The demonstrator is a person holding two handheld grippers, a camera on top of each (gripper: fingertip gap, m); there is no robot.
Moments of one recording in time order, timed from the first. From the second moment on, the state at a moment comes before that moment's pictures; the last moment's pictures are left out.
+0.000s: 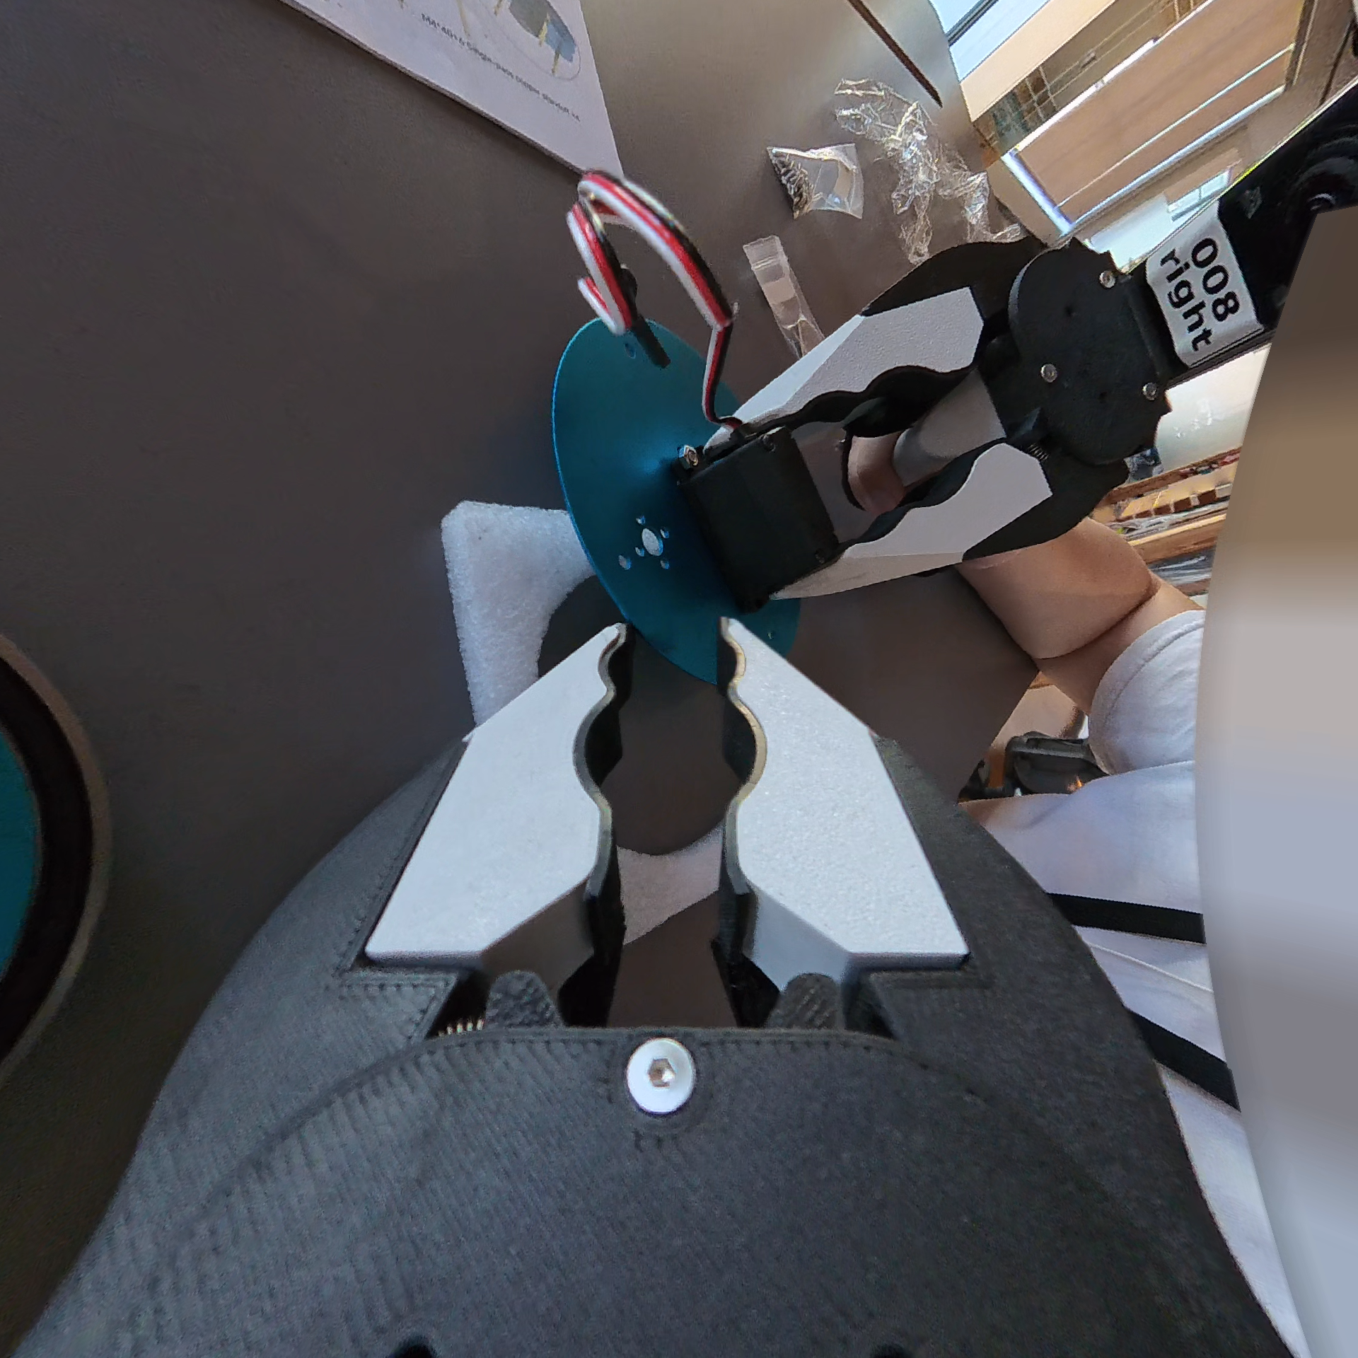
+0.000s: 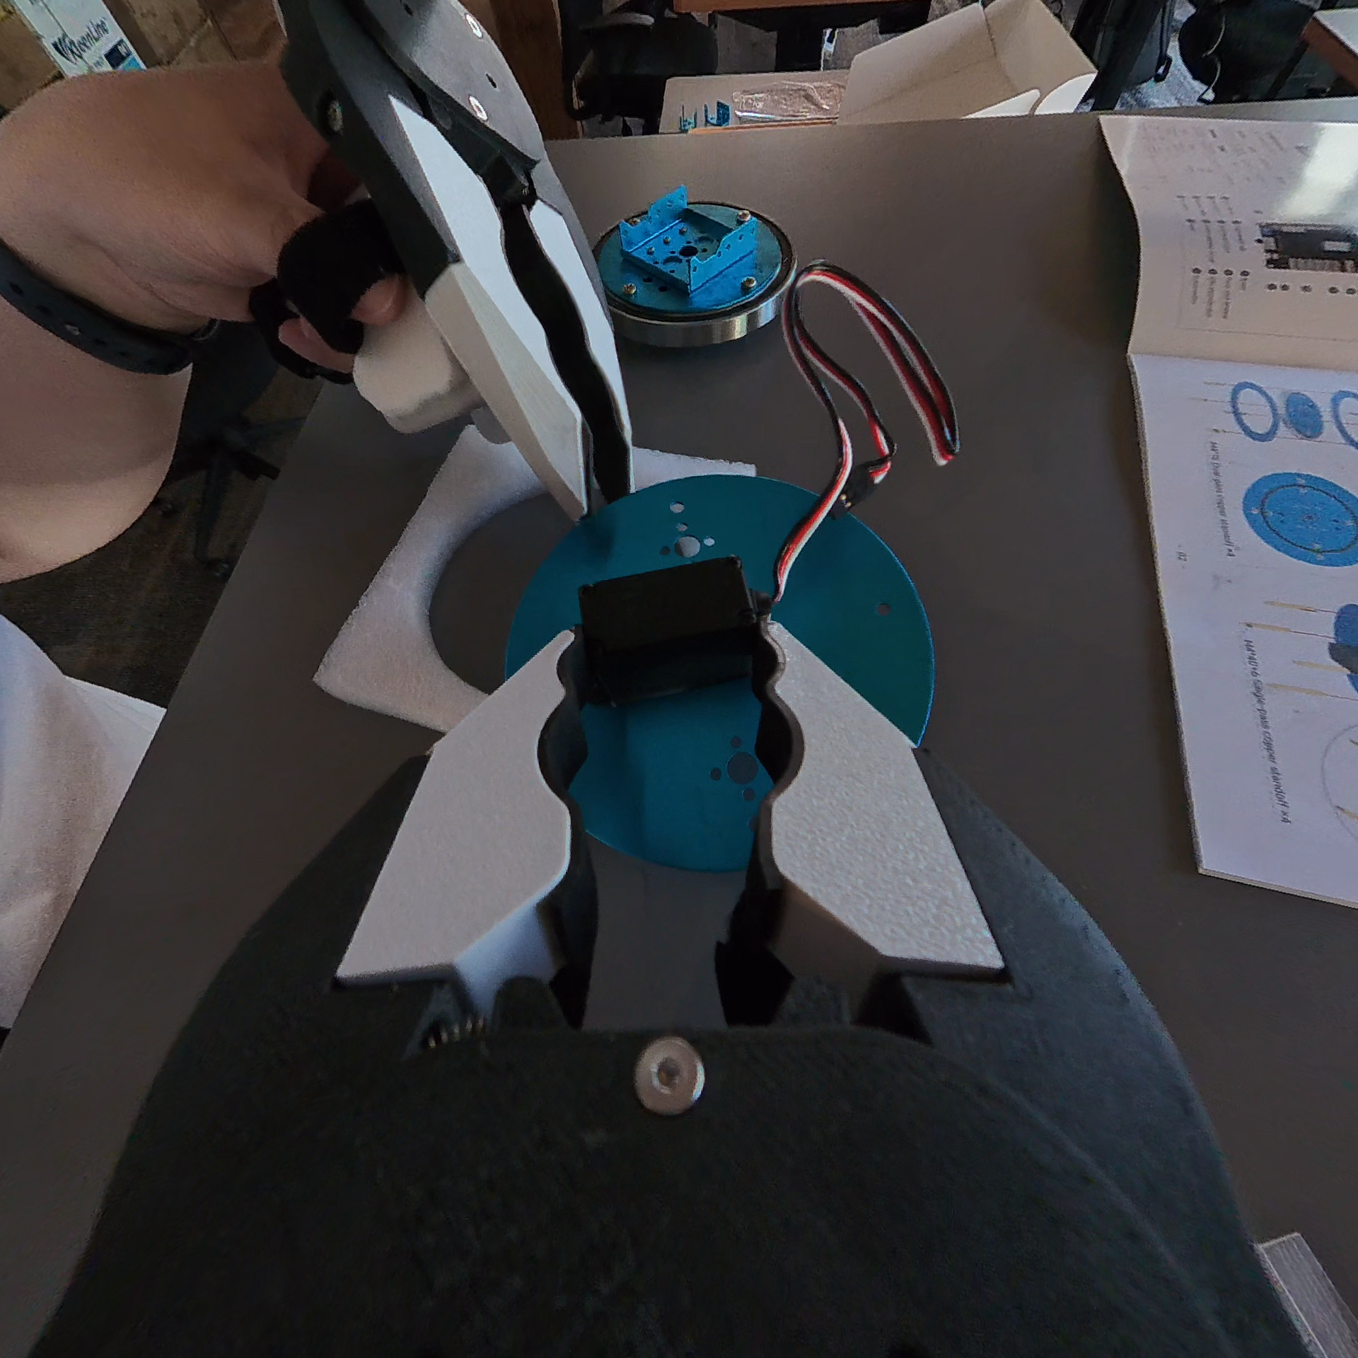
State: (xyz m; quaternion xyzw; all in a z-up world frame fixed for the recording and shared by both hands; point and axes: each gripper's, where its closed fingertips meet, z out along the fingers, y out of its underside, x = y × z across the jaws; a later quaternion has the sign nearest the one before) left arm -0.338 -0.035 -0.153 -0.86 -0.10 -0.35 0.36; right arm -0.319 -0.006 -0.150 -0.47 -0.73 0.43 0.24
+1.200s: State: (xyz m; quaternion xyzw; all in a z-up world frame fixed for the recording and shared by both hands) left arm -0.322 -0.048 -0.144 -0.85 0.21 0.08 0.48; right arm -0.317 -0.004 -0.152 -0.47 -0.74 0.43 0.22
